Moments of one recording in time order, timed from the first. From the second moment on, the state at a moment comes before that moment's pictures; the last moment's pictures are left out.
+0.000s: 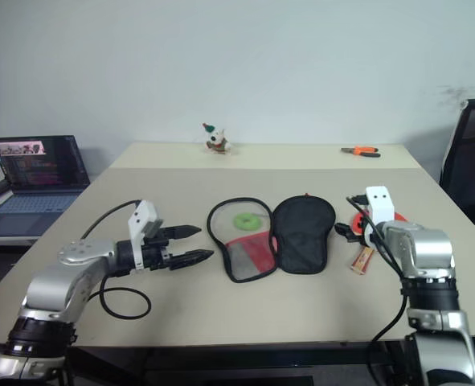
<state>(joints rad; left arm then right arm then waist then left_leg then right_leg) -0.52 0.71 0.05 0.04 -0.41 0.49 -1.04 -0.74 -0.42 -0.23 0.06 0.21 1.18 0.26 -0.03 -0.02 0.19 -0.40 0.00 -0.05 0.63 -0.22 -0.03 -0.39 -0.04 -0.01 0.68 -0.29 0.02</state>
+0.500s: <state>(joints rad) -0.60 0.70 0.00 0.13 -0.37 0.43 -1.09 -0.73 -0.13 -0.38 -0.02 0.04 1.24 -0.22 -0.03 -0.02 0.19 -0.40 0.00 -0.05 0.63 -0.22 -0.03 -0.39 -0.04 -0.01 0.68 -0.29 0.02</state>
